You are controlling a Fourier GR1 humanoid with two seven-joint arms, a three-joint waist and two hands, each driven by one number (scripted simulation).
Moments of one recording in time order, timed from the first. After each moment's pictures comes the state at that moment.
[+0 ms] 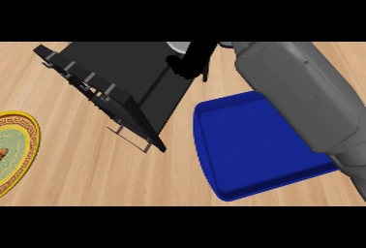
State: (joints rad) left arm 0.67 0.63 -0.16 -1.68 0.08 0.07 0.25; right arm -1.27 -0.31 0.44 -1.03 0.25 0.14 0.12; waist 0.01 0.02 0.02
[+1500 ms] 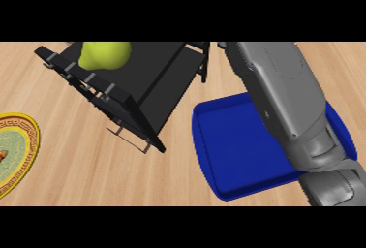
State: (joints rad) left arm 0.68 0.58 -0.12 -1.68 0.06 0.02 0.26; right arm -1.29 -0.08 -0.04 -0.82 -0.13 0.03 0.15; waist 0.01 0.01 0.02
